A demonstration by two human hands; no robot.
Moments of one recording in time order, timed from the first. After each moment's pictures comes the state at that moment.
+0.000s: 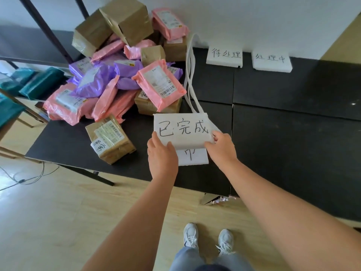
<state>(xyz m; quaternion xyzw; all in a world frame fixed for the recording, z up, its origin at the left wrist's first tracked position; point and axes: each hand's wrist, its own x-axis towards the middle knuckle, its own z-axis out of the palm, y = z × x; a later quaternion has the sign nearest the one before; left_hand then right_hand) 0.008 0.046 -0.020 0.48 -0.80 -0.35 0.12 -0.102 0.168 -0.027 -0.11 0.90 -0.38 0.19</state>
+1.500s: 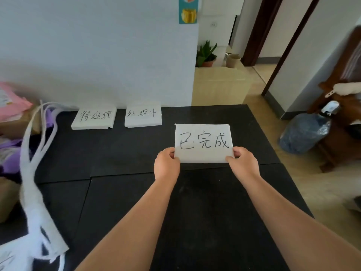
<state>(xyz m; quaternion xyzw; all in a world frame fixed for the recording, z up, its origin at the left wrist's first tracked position) -0.432 0.418 0.021 0.29 -0.84 -0.46 0.03 -0.485 0.623 0.033 0.10 0.90 -0.42 0.08</state>
